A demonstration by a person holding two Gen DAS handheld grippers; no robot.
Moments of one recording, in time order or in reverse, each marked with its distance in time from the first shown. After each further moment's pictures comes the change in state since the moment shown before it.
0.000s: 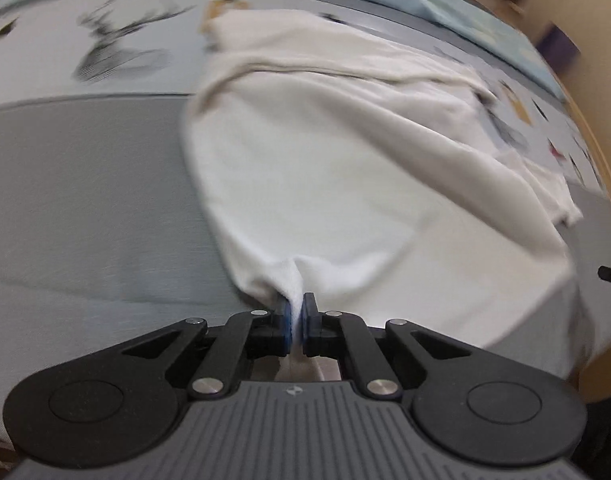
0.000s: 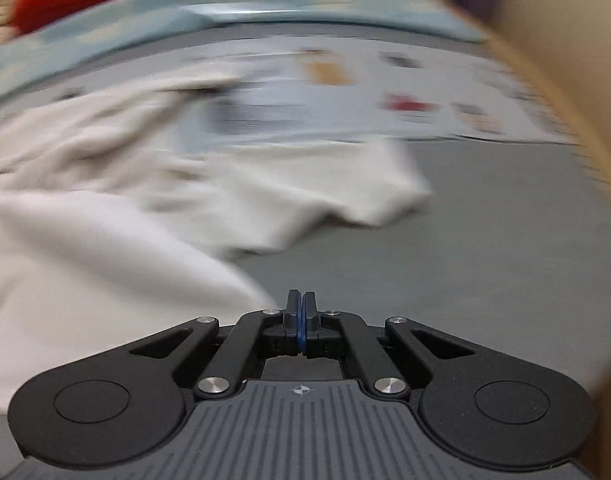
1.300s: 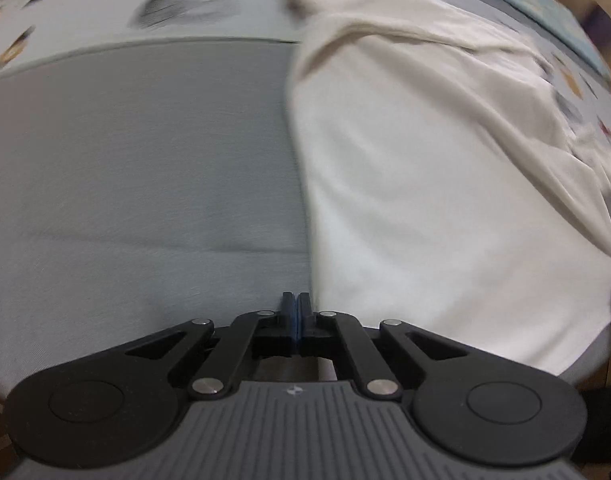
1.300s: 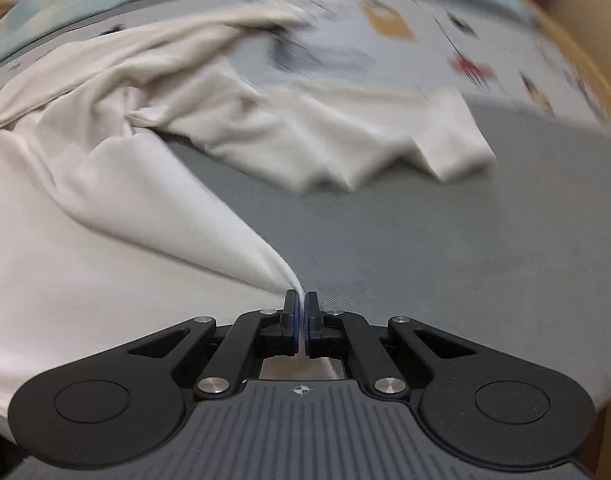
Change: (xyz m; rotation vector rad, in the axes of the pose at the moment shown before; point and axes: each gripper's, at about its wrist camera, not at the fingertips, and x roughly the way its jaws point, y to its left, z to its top) left arm 0.017 0.043 -0.012 -0.005 0.108 0.110; right arm 0.014 0.027 -0.010 -0.098 0.152 0.161
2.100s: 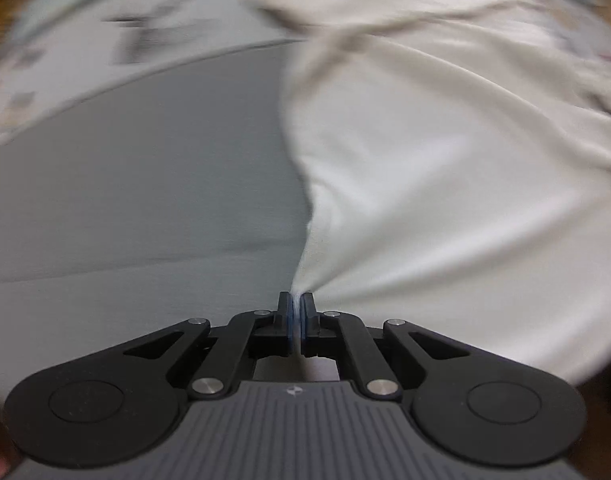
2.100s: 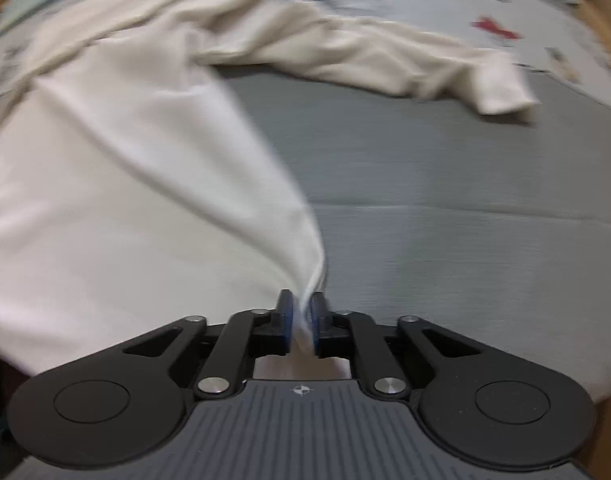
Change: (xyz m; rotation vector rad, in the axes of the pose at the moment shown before) left arm 0.003 -0.002 0.002 0.129 -0.009 0.237; right arm -0.001 0.017 -0.039 -0.148 0.107 0.142
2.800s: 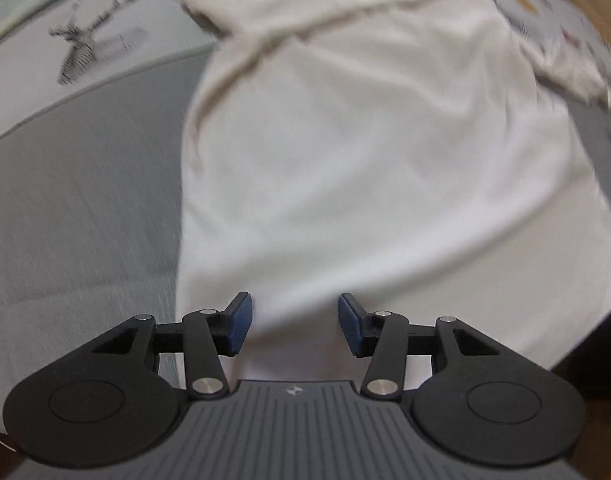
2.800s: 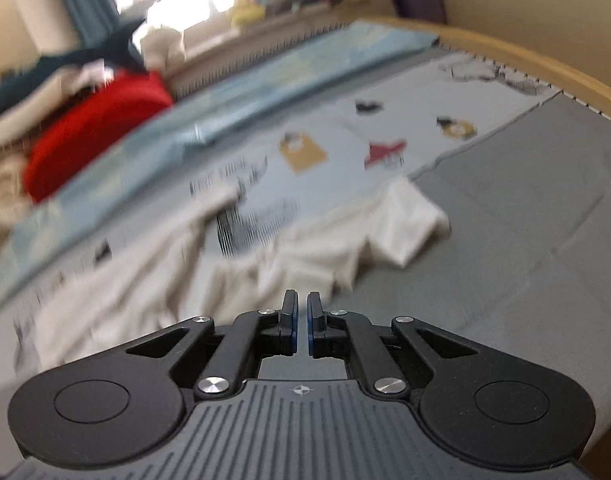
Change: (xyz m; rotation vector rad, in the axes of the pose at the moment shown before) left arm 0.006 -0.045 0.030 0.066 0.011 -0.181; right arm -0.069 -0.083 0.031 0.529 -0.567 0.024
